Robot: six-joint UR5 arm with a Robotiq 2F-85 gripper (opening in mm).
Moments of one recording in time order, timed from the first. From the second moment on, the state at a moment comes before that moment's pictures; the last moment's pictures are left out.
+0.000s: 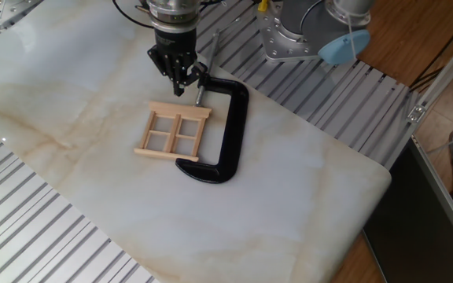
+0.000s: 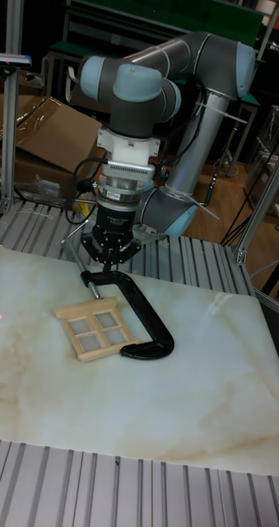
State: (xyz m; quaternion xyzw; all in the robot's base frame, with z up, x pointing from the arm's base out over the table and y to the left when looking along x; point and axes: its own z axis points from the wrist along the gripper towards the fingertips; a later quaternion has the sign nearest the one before) arm 0.433 -0.047 0.119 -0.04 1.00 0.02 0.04
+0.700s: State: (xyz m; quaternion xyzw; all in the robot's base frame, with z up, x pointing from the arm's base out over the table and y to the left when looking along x) arm 0.430 -0.057 0.116 -0.01 1.00 0.01 0.03
